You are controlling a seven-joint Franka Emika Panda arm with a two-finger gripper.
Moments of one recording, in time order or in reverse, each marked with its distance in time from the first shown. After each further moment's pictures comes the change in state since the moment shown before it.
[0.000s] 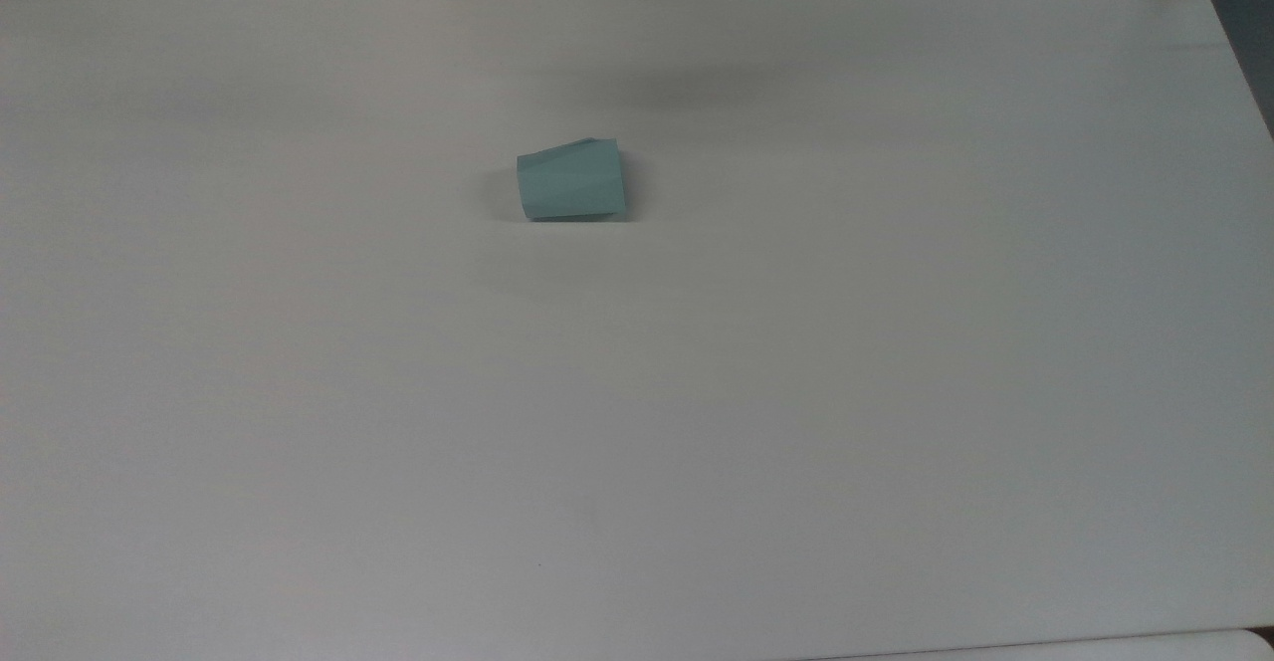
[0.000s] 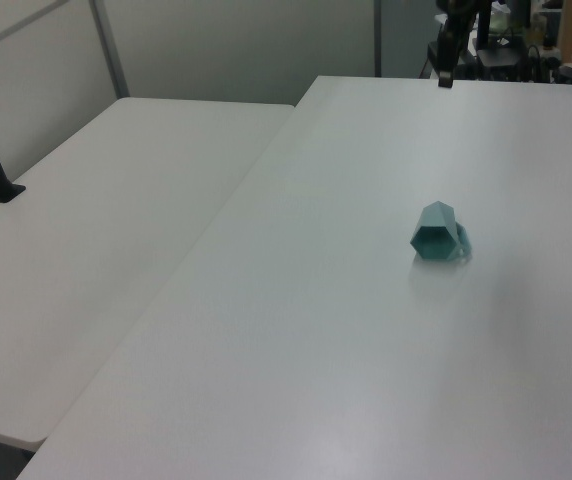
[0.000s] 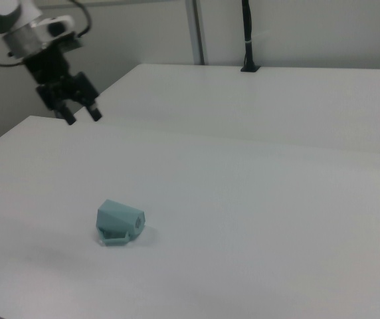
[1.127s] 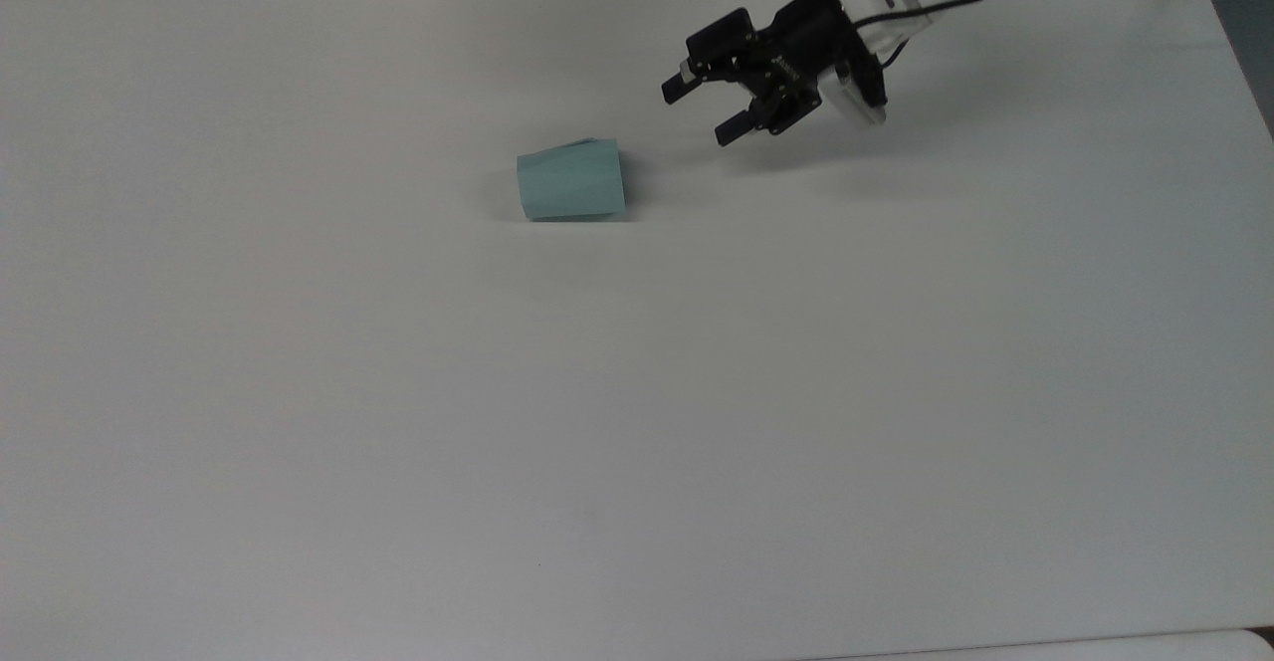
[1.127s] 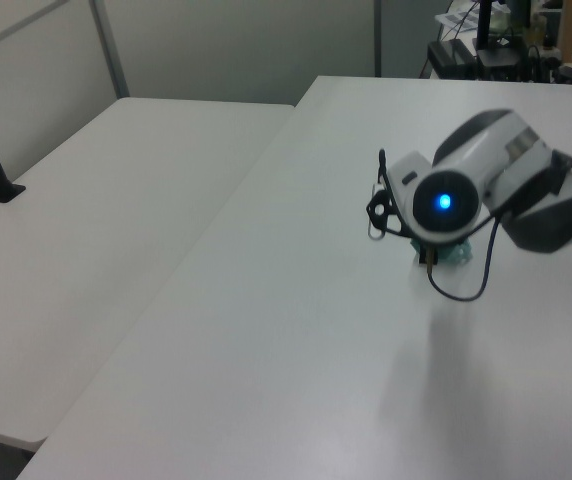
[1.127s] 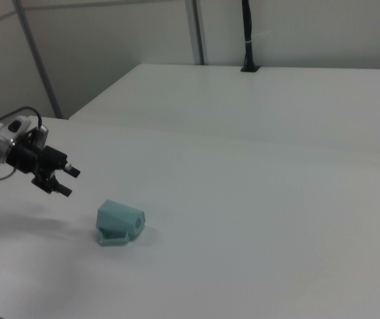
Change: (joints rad) arm 0.283 0.464 0.138 -0.053 -0.509 -0.075 0.460
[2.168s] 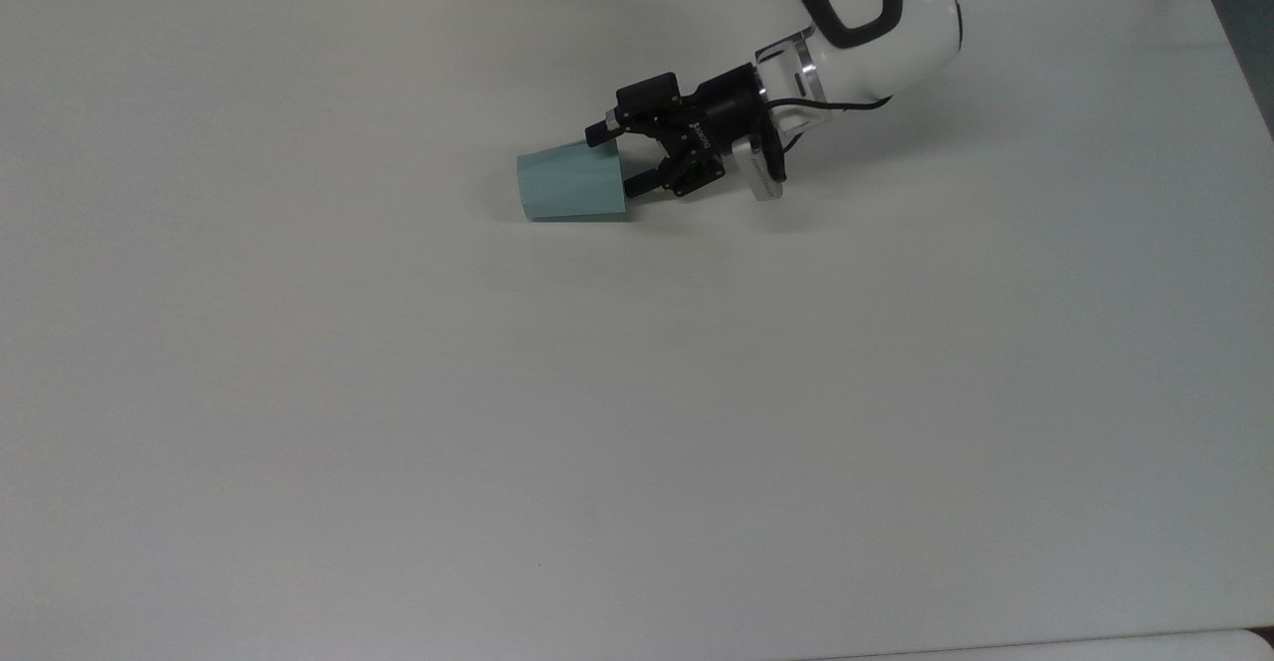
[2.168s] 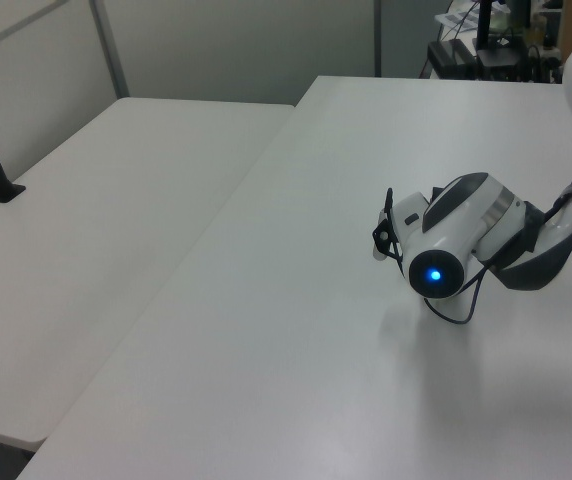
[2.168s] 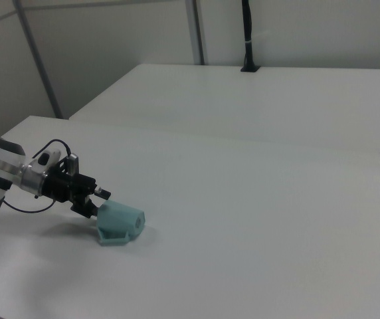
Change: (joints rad) arm -0.072 0.109 -0.009 -0.111 -0.191 -0.005 0.208
